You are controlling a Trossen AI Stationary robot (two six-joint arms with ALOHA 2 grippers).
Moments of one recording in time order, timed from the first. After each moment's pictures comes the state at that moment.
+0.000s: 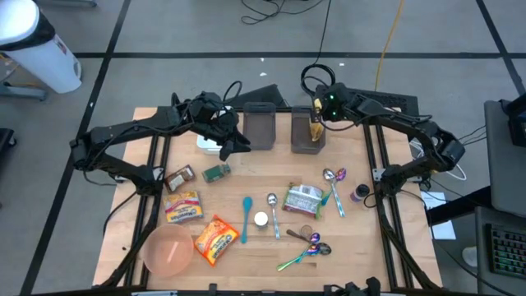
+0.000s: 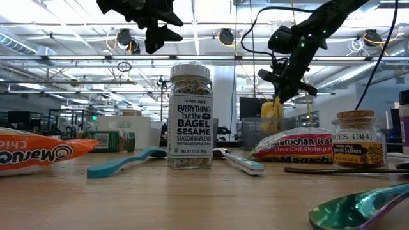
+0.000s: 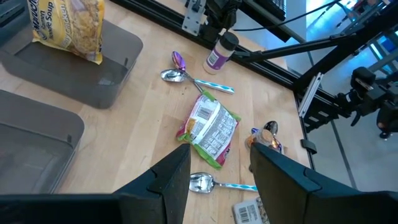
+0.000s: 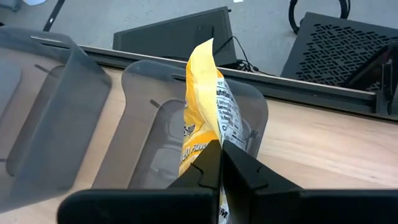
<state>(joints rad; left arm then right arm) 0.39 1.33 1.17 -0.42 0.52 -0.21 -0.77 1.40 0.98 -0.44 0.13 0.54</state>
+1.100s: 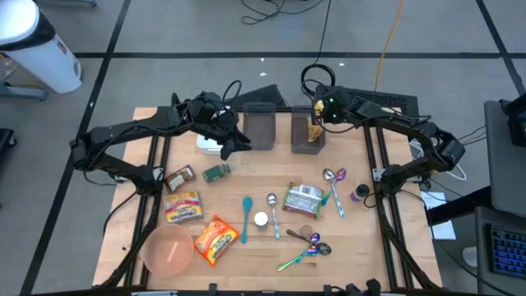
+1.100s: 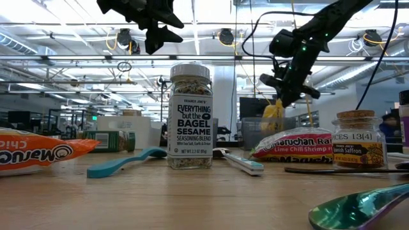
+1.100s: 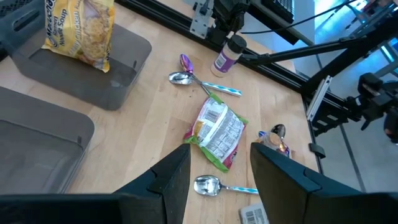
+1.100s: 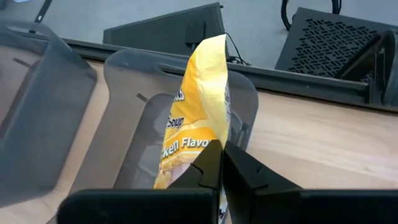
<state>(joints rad) 0.39 1.33 1.17 -0.42 0.49 -0.21 -0.77 1.40 0.93 -0.42 0.16 0.54</state>
